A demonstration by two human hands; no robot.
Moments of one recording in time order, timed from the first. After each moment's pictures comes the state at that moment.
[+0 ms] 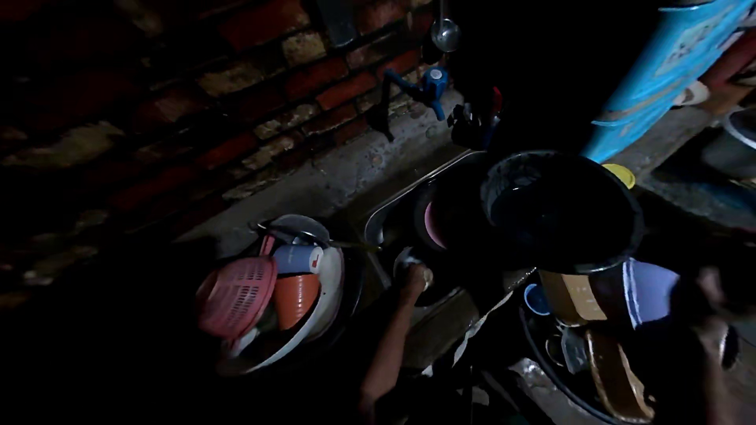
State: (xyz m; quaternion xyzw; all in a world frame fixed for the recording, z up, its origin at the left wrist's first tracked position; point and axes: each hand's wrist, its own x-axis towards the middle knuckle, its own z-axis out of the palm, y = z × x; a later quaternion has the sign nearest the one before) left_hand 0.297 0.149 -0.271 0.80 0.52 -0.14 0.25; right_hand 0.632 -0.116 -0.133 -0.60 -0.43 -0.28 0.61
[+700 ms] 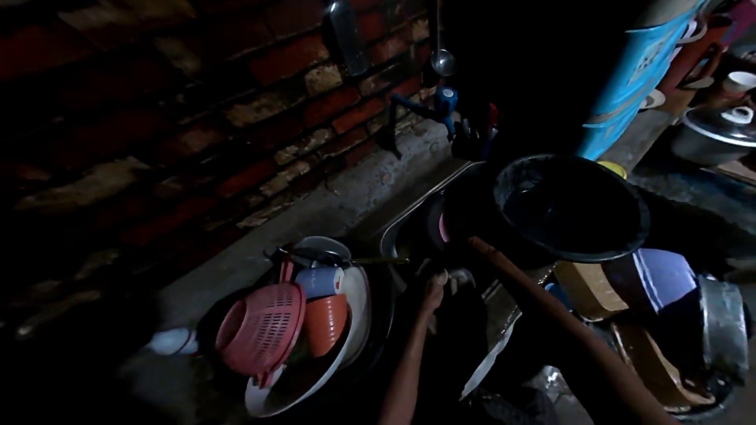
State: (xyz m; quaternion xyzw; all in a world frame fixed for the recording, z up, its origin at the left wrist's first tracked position) left_hand 0.261 0.160 -0.249 0.80 0.49 -0.08 0.33; right_hand 0.439 0.103 -0.175 -0.73 -0.56 0.33 0.22
